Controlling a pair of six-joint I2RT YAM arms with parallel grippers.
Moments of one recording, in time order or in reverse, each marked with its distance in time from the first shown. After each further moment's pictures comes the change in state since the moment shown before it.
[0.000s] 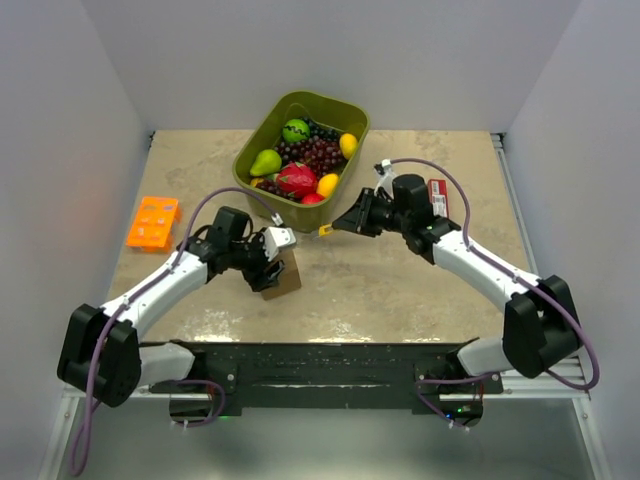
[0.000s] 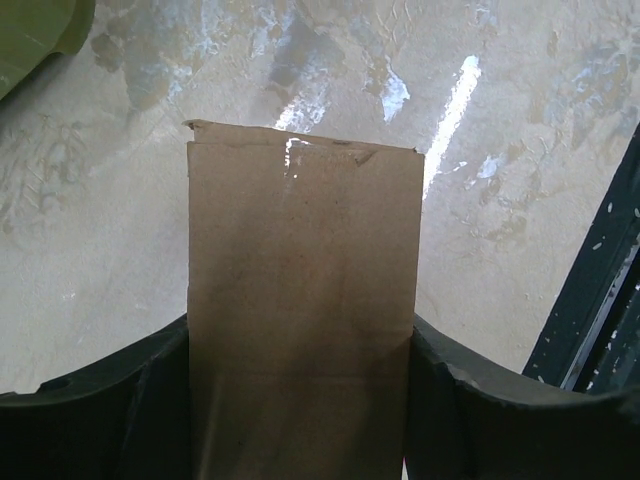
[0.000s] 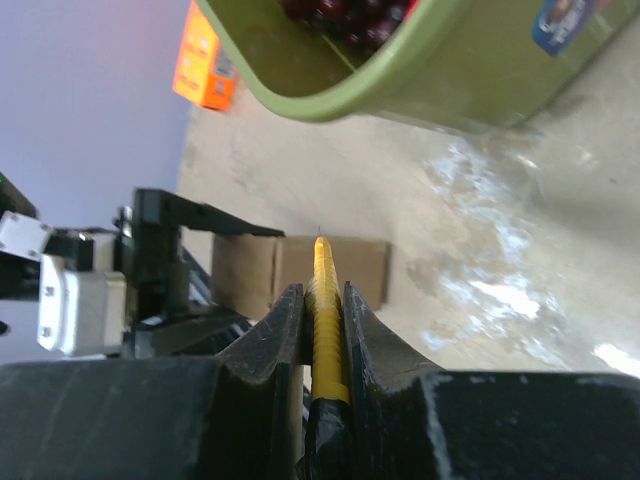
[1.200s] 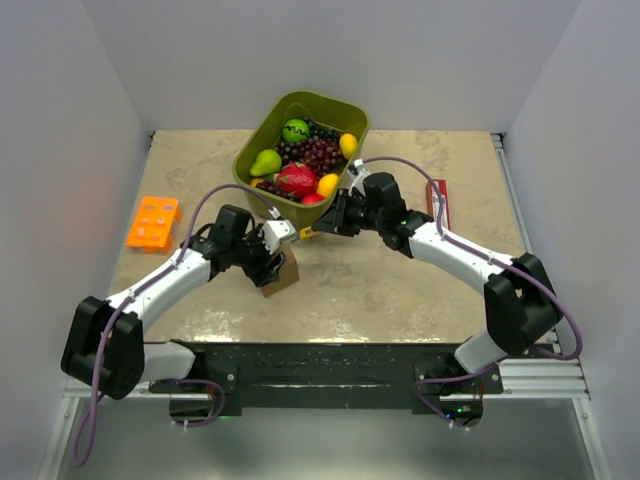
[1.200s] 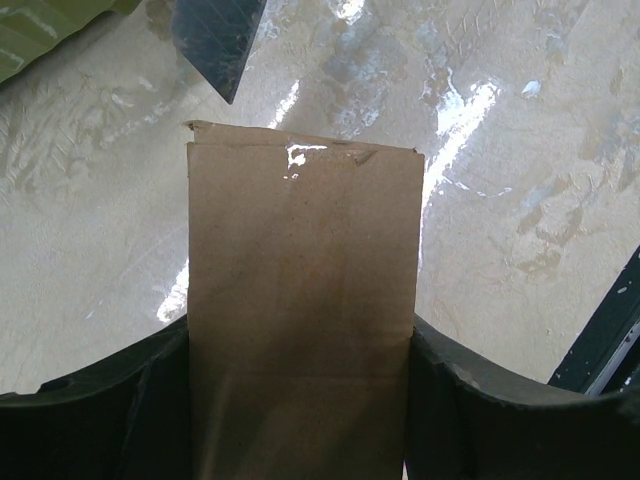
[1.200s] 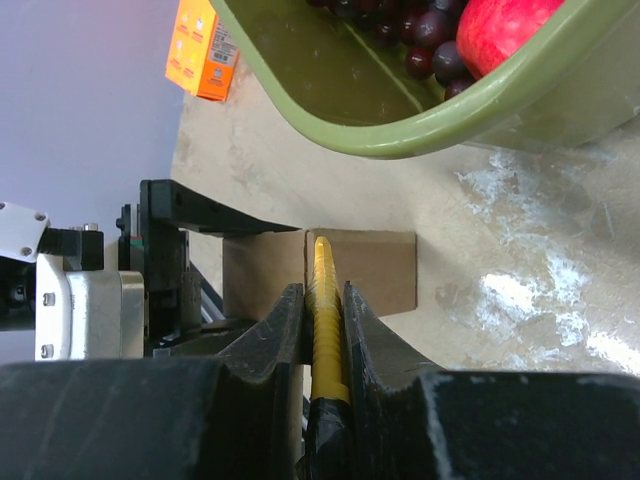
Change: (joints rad) left arm 0.003 0.027 -0.008 0.063 -0.087 -0.124; right arm 0.119 0.150 0.107 0.037 0.077 0.031
